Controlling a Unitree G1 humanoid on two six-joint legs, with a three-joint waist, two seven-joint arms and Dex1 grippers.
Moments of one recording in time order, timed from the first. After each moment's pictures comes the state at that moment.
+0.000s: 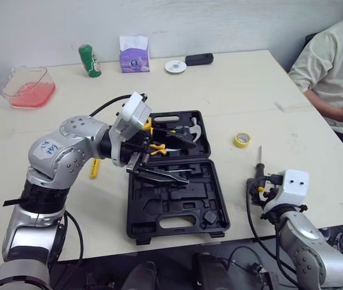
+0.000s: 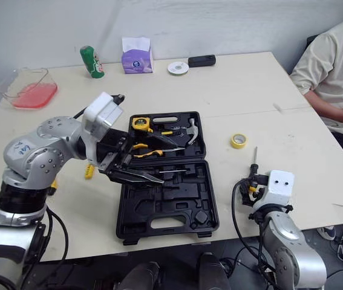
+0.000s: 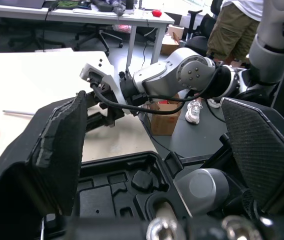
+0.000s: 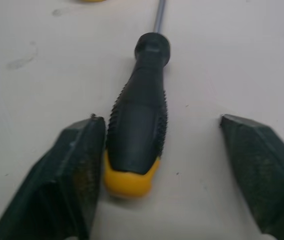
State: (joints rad) left arm -0.78 0.63 -0.11 -0.21 -0.77 0.74 -1.21; right arm 0.10 -0.23 -0.24 -0.60 0.40 0.79 -0.14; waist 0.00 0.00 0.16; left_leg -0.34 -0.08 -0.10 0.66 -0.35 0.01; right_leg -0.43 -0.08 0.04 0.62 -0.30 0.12
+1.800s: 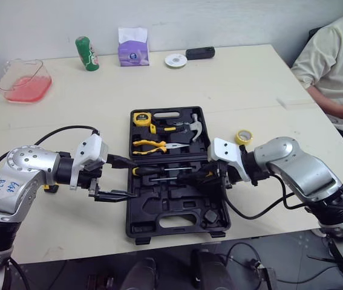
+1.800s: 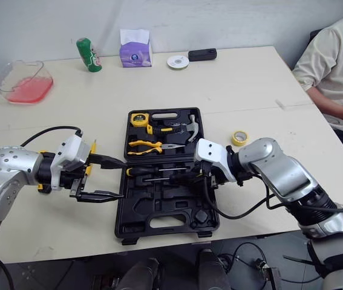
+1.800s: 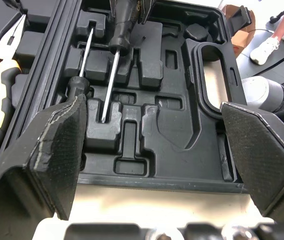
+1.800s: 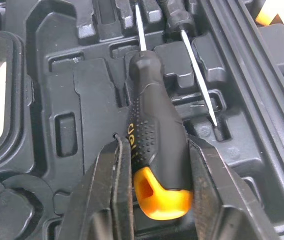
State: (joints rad) left arm -0.39 0.93 0.02 -0.24 -0.54 0.53 -1.23; right arm -0.72 -0.79 0.43 -0.16 0.32 0.68 1.14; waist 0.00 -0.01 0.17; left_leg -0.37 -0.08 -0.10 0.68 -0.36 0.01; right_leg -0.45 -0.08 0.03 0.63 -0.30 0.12
